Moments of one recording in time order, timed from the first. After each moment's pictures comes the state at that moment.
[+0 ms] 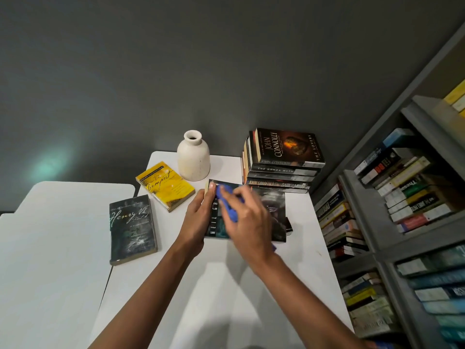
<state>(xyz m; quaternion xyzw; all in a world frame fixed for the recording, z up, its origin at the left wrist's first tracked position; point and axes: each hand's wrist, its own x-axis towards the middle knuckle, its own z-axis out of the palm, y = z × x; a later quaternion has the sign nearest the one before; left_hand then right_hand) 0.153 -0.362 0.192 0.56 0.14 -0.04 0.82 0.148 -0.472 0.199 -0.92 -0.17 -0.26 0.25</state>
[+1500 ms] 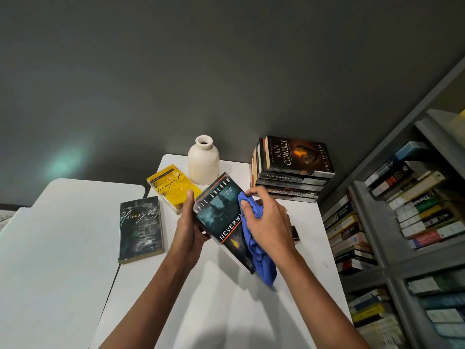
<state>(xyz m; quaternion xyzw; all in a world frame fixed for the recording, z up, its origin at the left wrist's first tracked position) 0.141 -0.339 0.184 0.44 0.22 -0.04 0.87 0.155 -0.491 0.229 -0.94 -0.02 -0.02 0.35</state>
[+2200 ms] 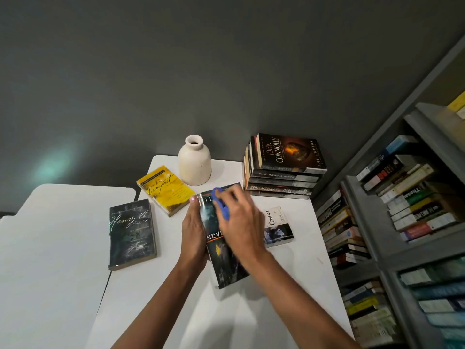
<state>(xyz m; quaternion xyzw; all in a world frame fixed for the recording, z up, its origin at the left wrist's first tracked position) 0.147 -0.370 0.175 0.47 0.20 0.03 0.86 0.162 -0.458 0.204 -0.94 -0.14 -0.22 0.22</state>
